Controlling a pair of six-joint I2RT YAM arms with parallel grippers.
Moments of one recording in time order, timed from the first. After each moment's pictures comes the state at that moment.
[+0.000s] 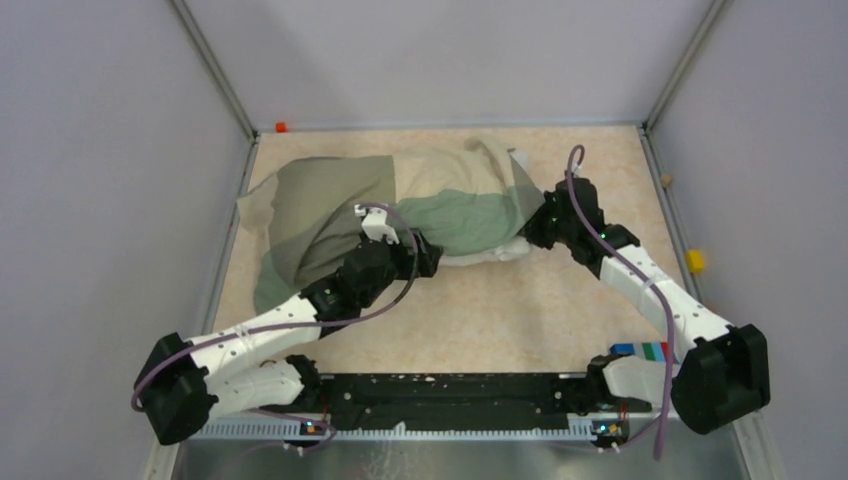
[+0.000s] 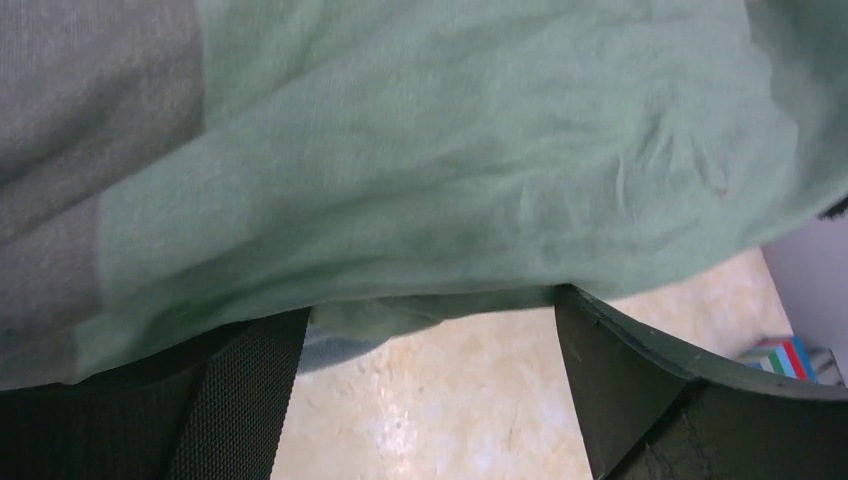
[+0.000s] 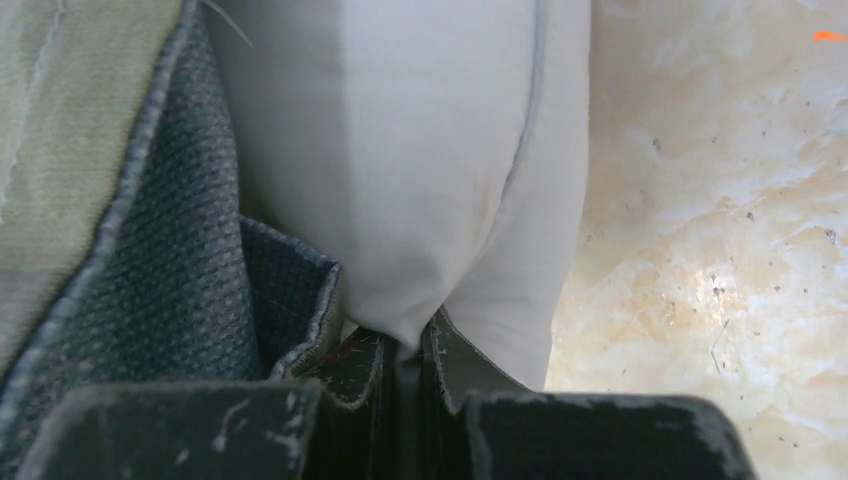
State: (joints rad) left arm -0.86 1.03 0.61 0.07 -0.30 -0.66; right arm 0.36 1.19 0.88 -0.33 -0.10 0.92
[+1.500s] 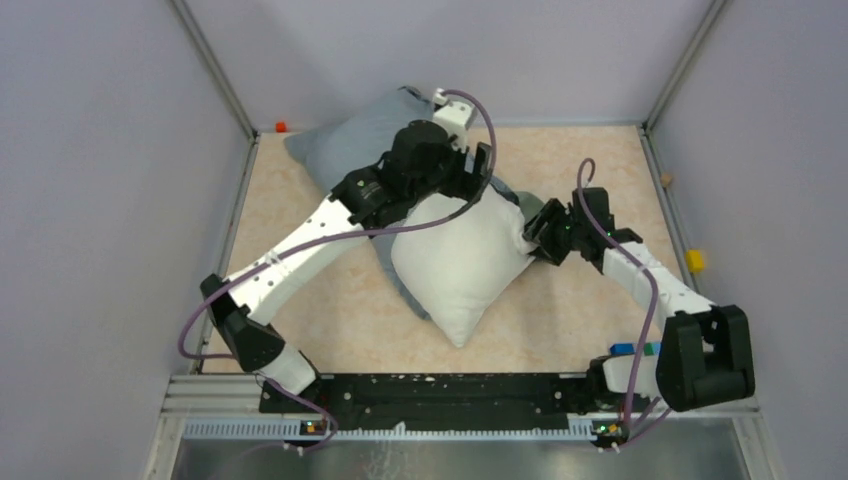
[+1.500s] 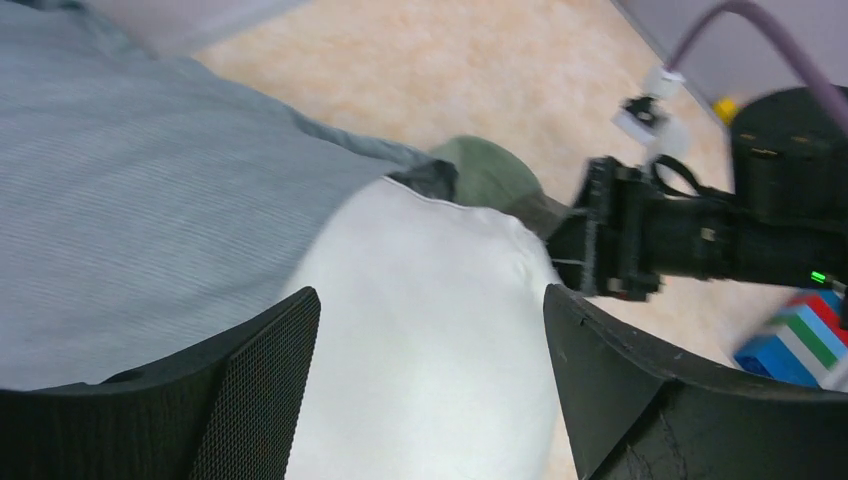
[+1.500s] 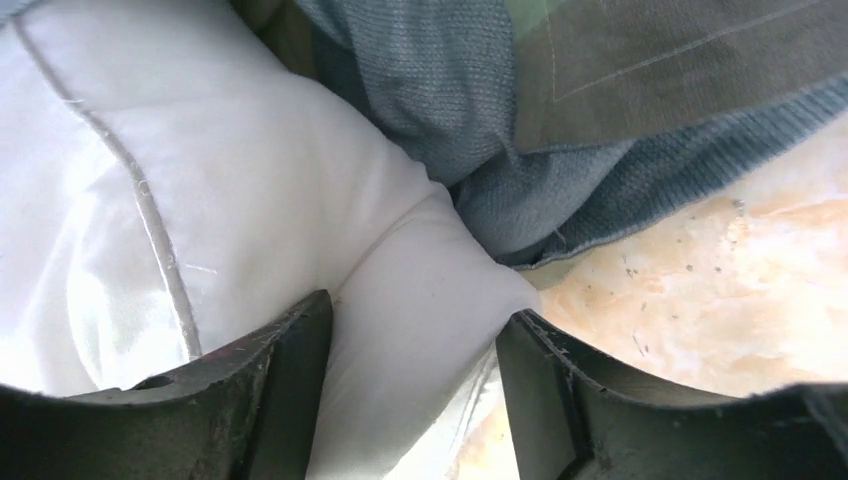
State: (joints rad) left arm -0.86 1.61 1.74 -0.54 -0.15 -0.24; right arm 0.19 1.30 0.75 -0.27 -0.31 0.92
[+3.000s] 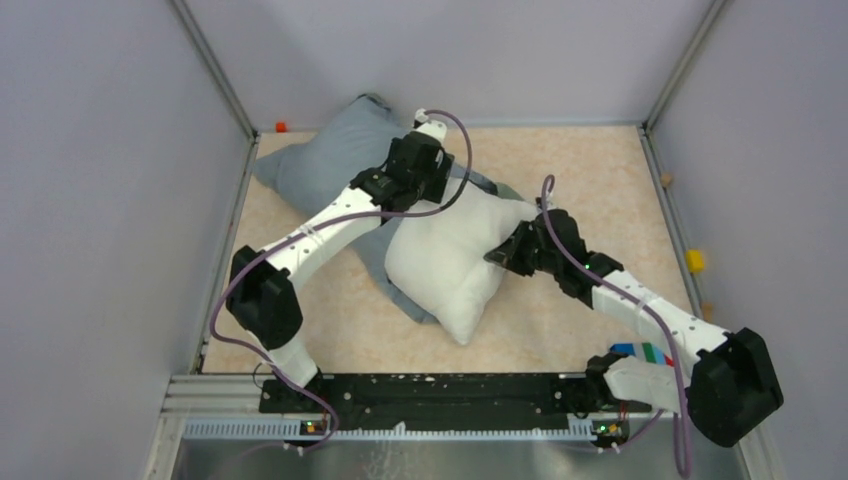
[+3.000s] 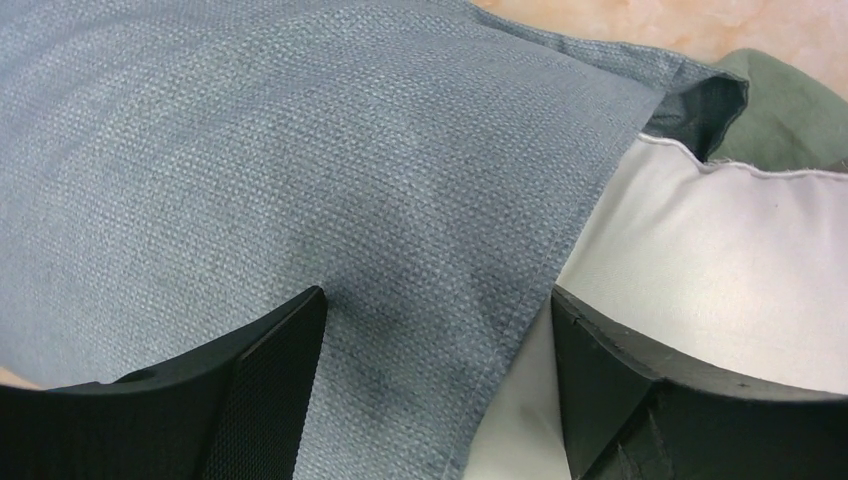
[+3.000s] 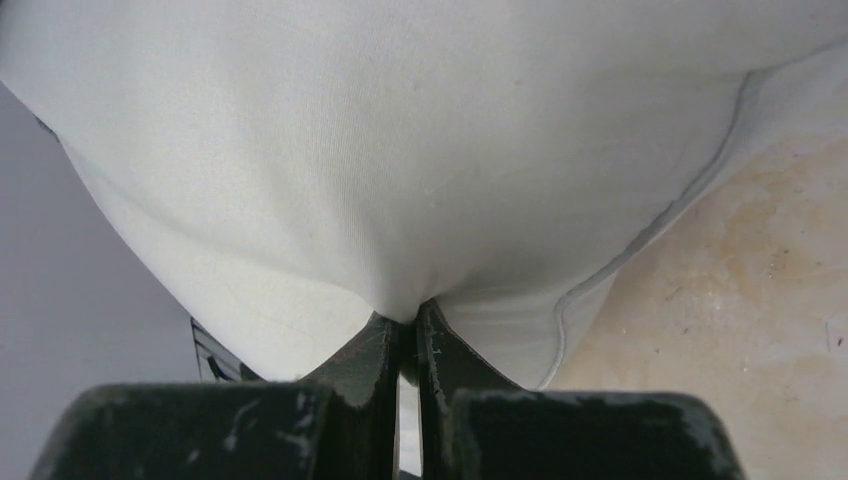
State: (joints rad) left arm -0.67 1.70 1.55 -0.48 -0.41 -0.12; right arm 0.55 1.12 0.68 -0.18 -0.12 0.92
